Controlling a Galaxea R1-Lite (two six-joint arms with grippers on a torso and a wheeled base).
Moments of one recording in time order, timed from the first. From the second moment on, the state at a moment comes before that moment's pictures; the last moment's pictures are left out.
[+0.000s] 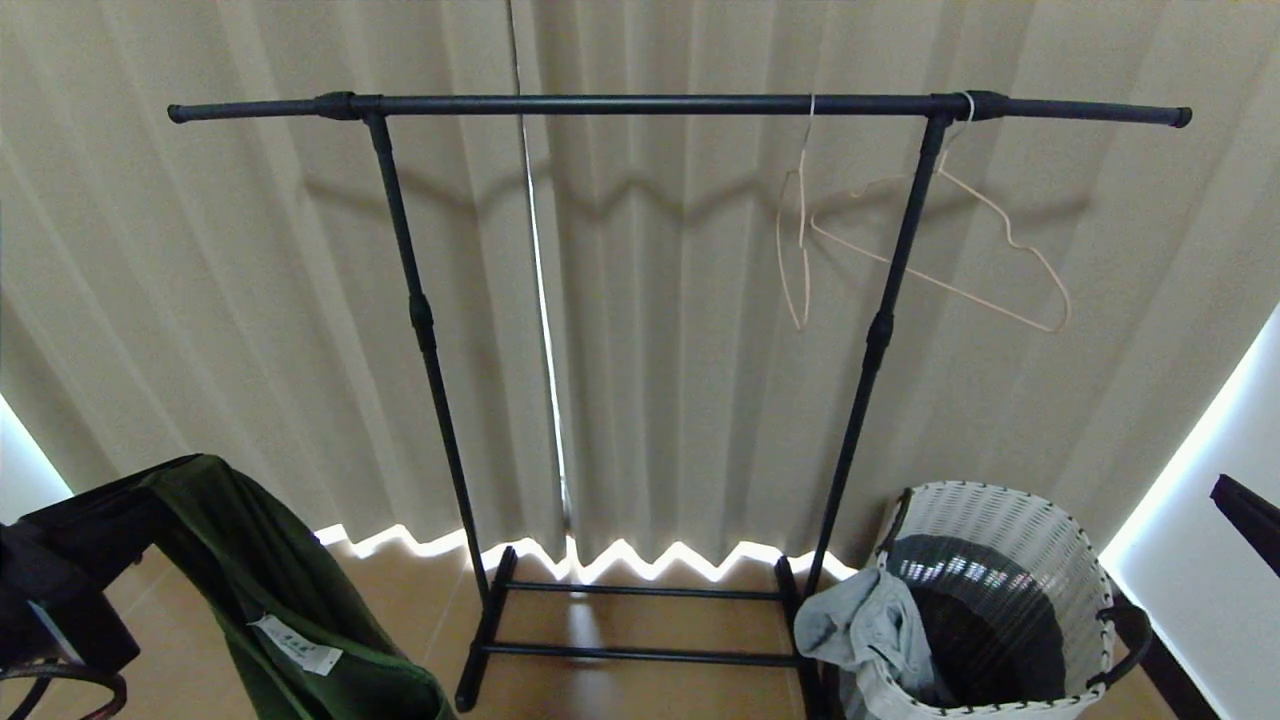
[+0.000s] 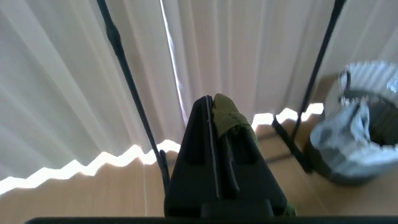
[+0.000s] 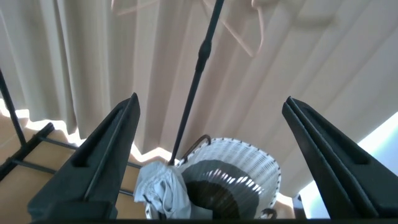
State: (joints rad) left arm -0.25 0.91 -0.37 -0.47 -0.04 0.12; right arm 0.04 0.79 -0.32 -0.44 0.04 -0.21
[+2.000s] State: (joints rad) left arm -0.25 0.85 -0.32 -0.48 -0.04 0.15; right arm 0.05 0.79 -0.28 -0.44 0.04 -0.21
